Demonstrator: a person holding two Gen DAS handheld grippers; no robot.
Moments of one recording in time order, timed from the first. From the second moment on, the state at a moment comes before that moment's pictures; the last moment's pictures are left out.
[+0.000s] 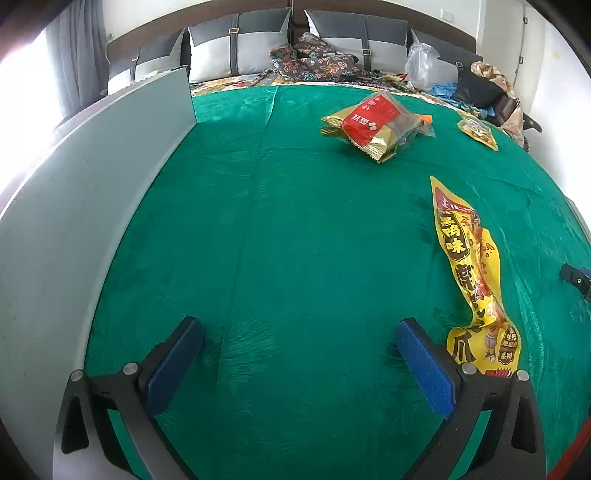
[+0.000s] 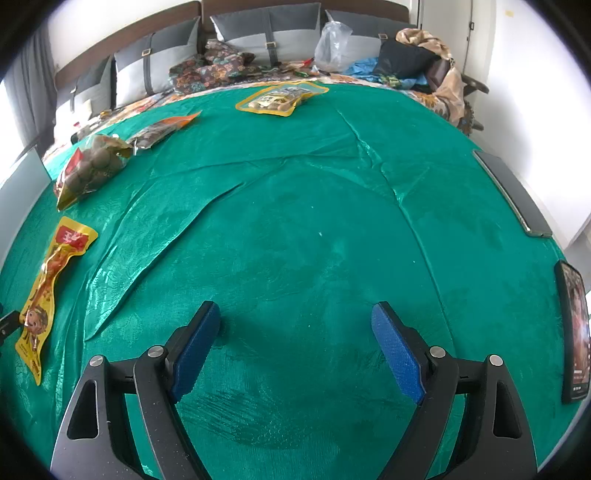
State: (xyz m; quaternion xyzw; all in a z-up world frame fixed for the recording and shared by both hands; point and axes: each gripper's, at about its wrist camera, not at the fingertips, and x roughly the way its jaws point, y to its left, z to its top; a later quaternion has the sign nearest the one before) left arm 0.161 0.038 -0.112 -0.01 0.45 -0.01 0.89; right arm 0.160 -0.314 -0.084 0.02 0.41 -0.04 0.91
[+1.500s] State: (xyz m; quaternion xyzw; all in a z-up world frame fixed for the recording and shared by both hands) left arm 0.206 0.016 -0.096 0.03 0.50 -0.07 0.86; right arm 0.159 -0.315 -0.083 0.02 0.41 -0.04 0.91
